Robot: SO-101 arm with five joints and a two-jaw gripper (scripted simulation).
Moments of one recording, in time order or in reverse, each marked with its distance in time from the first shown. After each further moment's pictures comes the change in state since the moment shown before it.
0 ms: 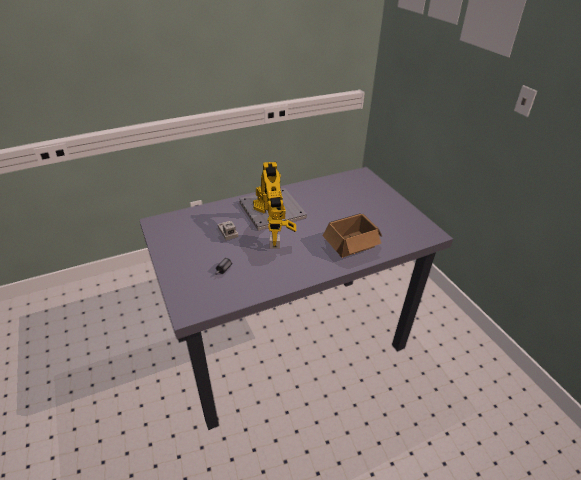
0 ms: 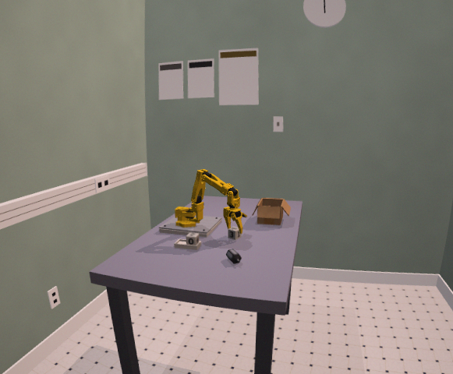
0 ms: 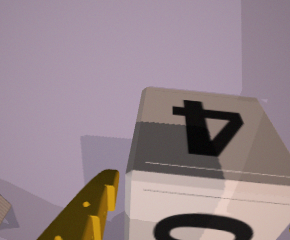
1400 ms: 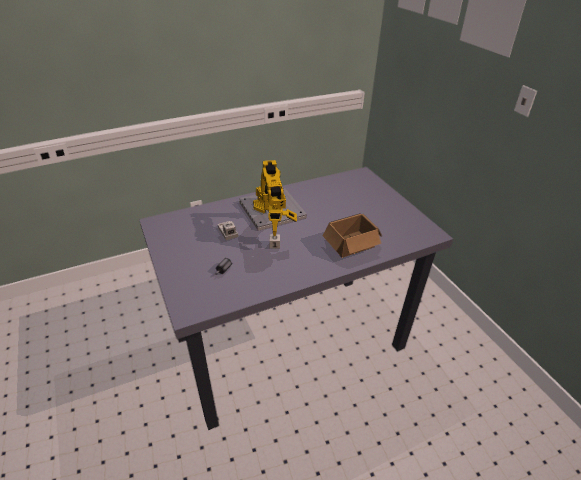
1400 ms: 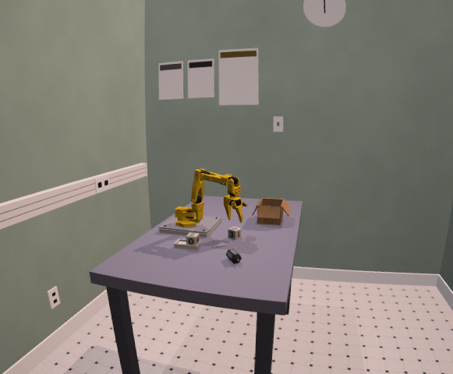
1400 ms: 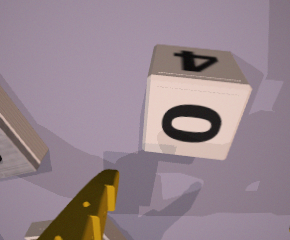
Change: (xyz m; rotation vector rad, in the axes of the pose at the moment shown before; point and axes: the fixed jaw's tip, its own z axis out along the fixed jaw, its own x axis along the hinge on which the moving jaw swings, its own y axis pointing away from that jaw) arm 0.000 0.002 -0.048 -0.016 0.003 0.000
